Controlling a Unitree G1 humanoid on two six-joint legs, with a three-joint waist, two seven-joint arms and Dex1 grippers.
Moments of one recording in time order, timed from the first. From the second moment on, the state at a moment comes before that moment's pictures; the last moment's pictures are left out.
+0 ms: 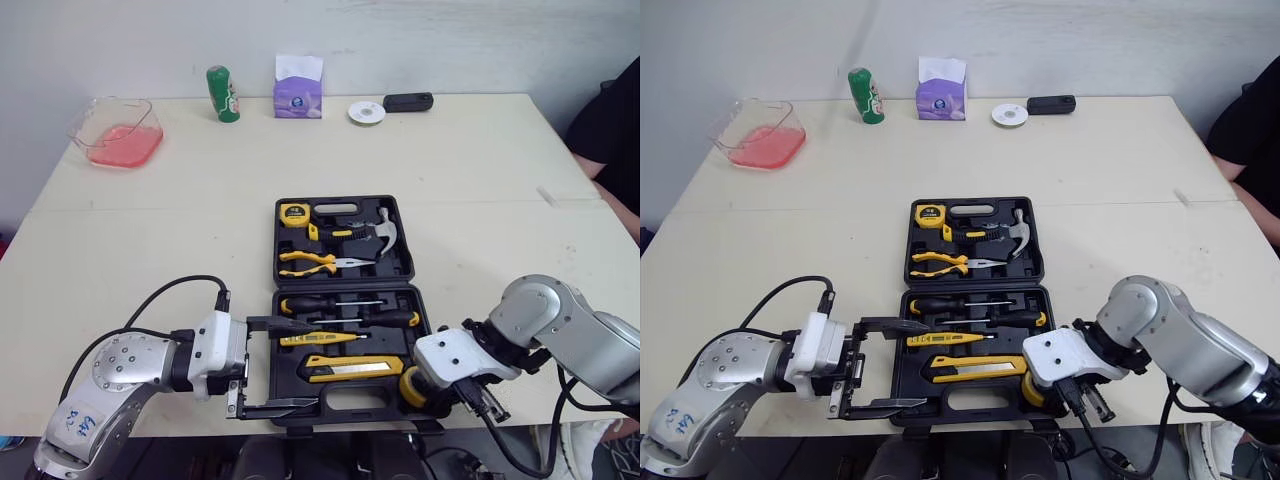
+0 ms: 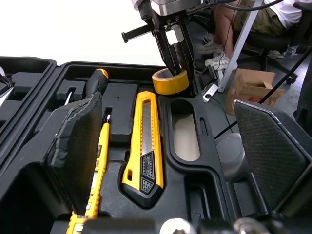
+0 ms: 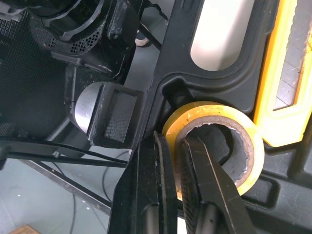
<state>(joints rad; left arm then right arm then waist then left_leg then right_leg) 0.07 0.72 0.01 -0.63 -0.58 0.29 -1.02 -0.48 -1.14 0.47 -0.58 0.21 0.59 1.54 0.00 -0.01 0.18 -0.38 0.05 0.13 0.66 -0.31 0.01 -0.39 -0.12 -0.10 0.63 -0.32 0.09</state>
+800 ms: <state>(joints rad) 0.09 0.72 0.01 -0.64 -0.56 0.29 -1.00 -0.50 -1.09 0.51 -0.58 0.17 0.66 1.53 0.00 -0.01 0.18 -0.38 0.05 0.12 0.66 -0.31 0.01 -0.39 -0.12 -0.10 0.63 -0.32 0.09</state>
